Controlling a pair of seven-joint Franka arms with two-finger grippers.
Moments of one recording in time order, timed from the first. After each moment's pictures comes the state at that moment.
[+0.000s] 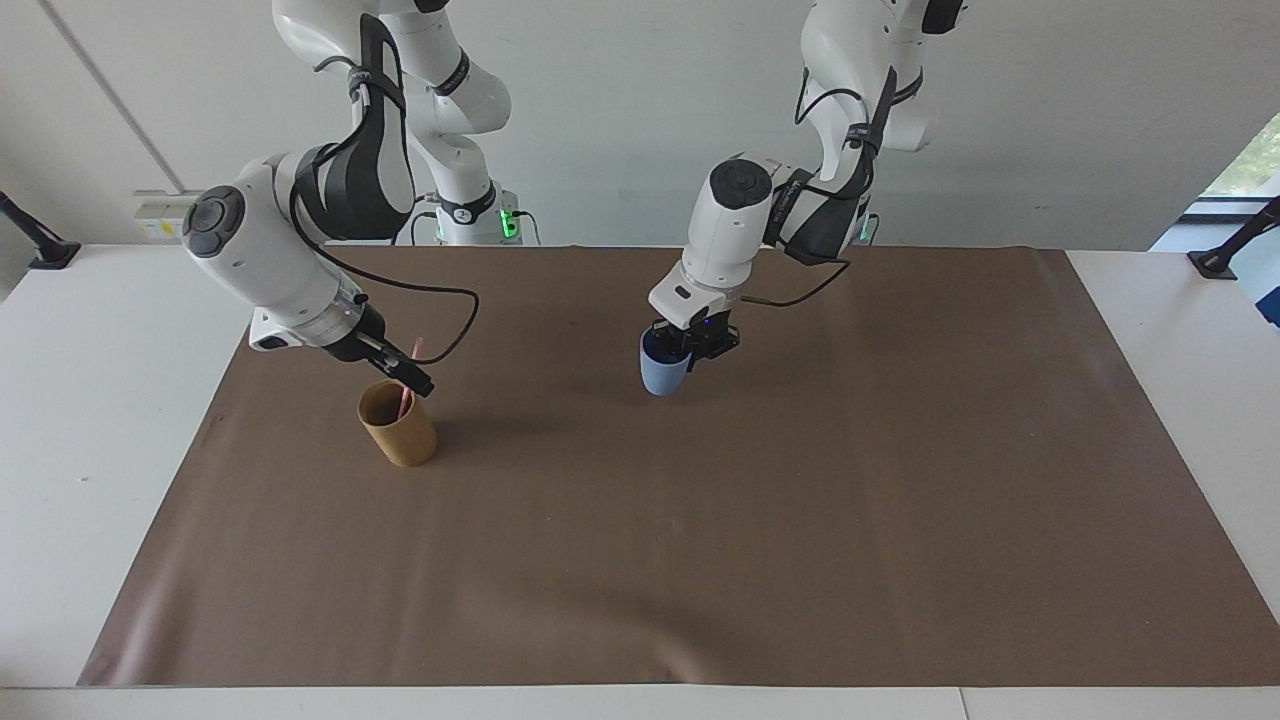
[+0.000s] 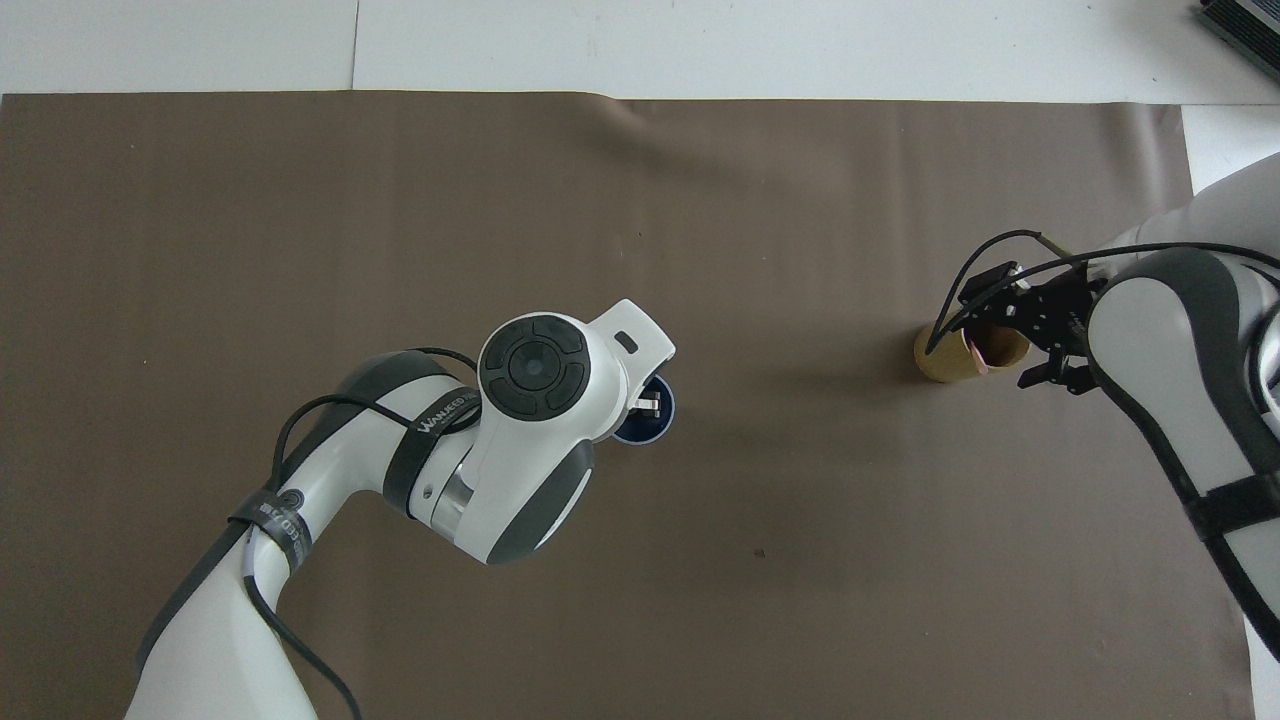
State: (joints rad) left arm -0.61 0.27 -0.08 -1.87 -0.08 2.20 -0.54; right arm 0.01 0.17 -0.05 -1.81 0.23 1.82 0.56
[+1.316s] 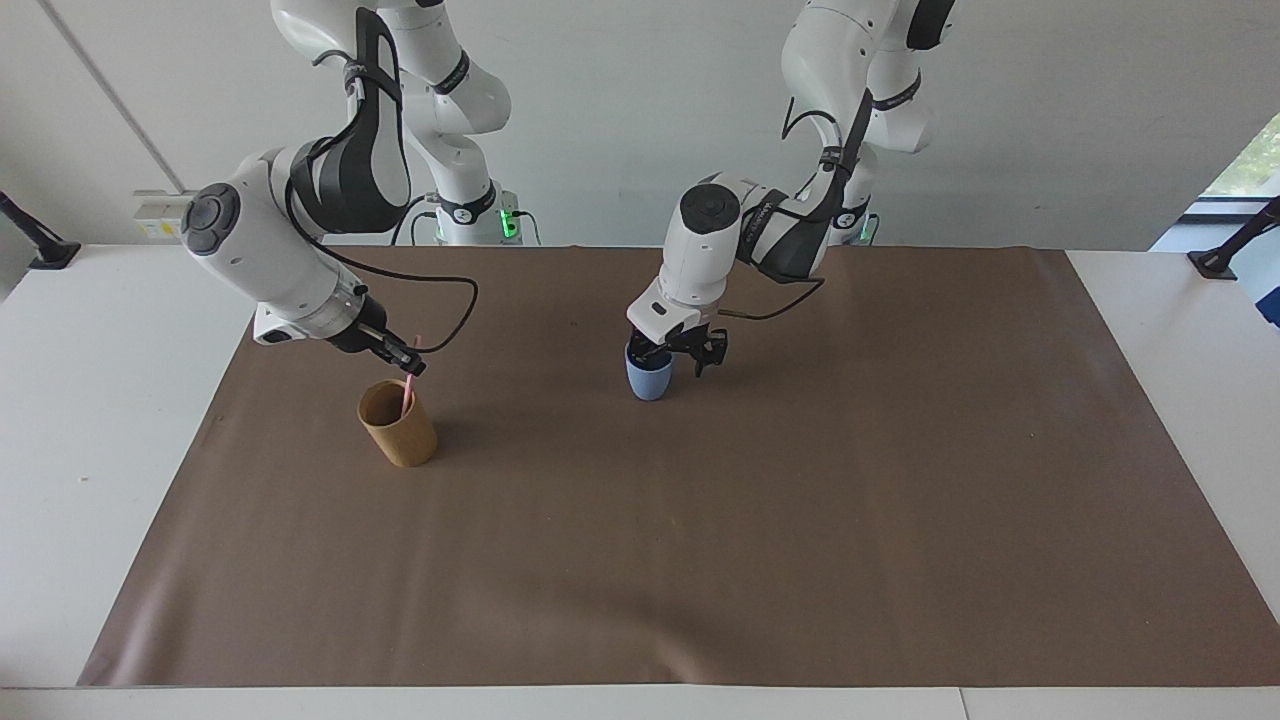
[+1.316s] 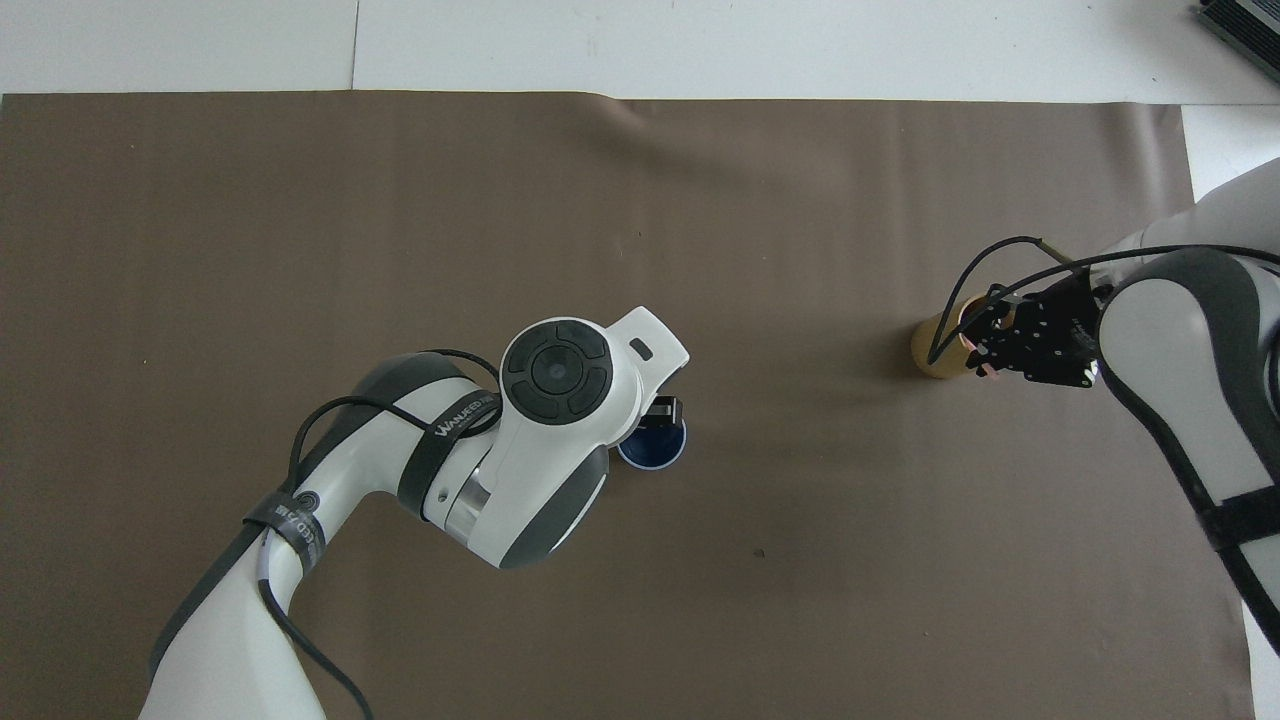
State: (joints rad) left arm -0.64 0.25 -0.06 -1.85 -0.07 2.14 -0.54; right arm 0.01 0.16 -0.05 -1.81 0.25 1.78 0.53
